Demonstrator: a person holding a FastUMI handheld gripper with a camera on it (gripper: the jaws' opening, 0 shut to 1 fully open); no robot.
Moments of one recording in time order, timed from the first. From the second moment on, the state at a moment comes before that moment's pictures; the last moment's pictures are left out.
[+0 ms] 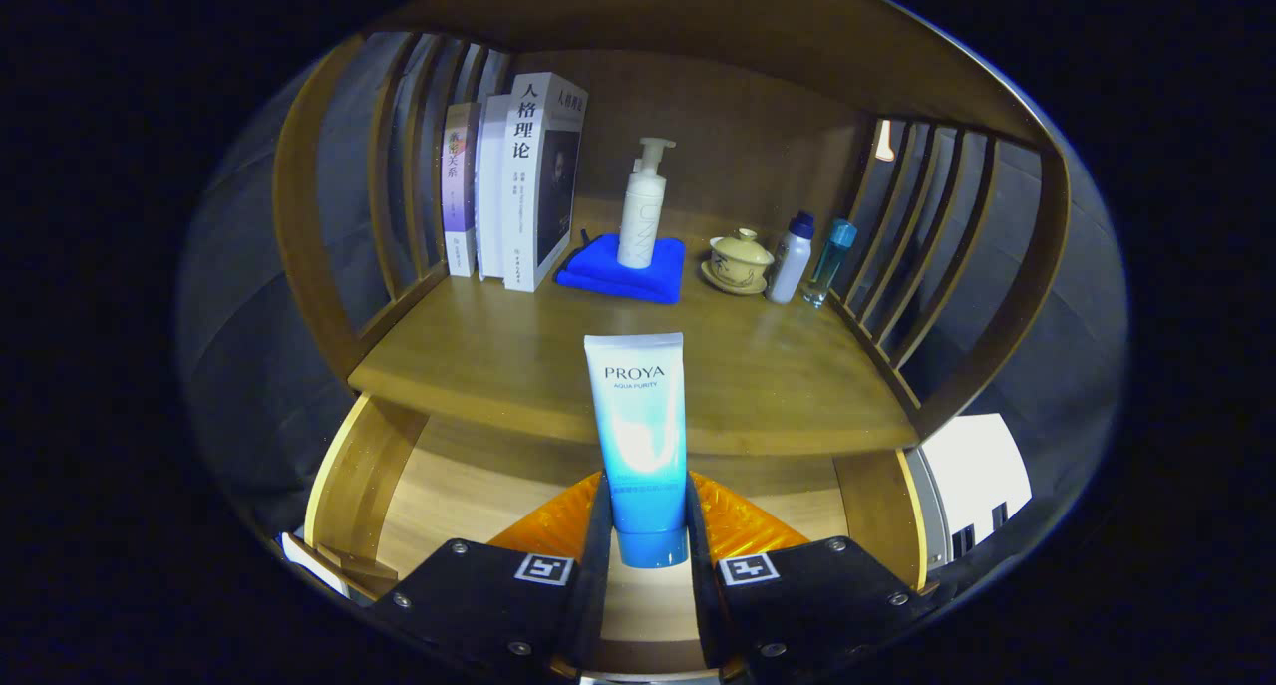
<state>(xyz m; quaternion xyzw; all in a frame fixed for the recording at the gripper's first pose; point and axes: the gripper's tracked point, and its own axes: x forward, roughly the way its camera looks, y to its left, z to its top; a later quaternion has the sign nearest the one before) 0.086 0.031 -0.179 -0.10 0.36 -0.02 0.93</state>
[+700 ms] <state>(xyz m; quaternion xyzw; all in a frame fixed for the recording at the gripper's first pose) 0.187 0.006 -0.210 -0.07 0.38 -0.03 0.92</state>
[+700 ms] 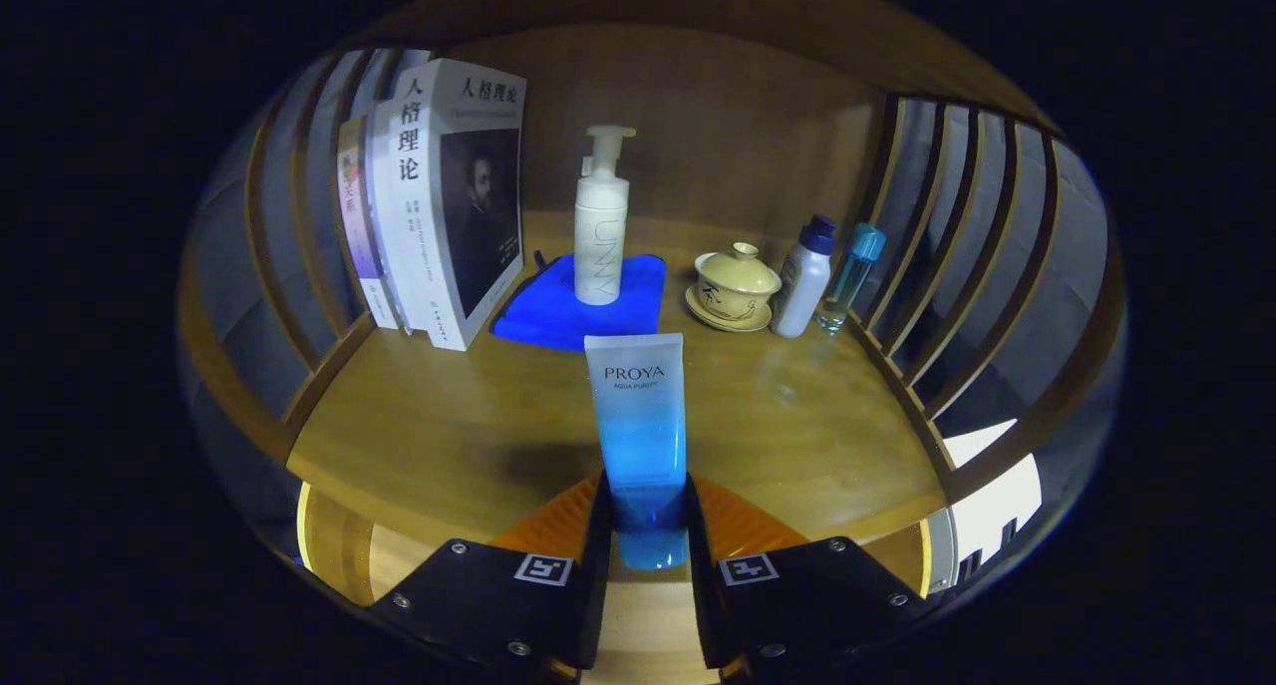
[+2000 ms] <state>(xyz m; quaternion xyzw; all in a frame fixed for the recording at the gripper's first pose) 0.106 0.037 -0.117 0.00 0.21 0.04 0.98</state>
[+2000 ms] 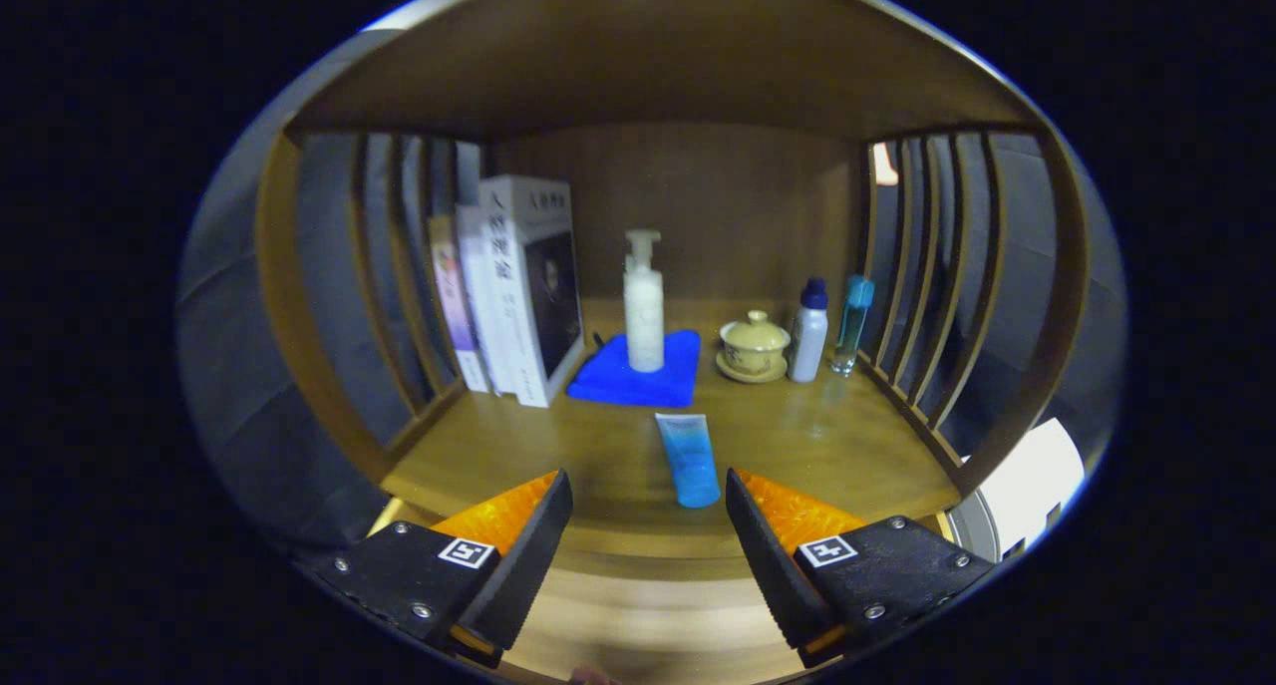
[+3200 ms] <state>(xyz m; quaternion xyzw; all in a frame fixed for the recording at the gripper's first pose) -0.143 0.050 -0.176 -0.06 0.05 0.04 1.00</state>
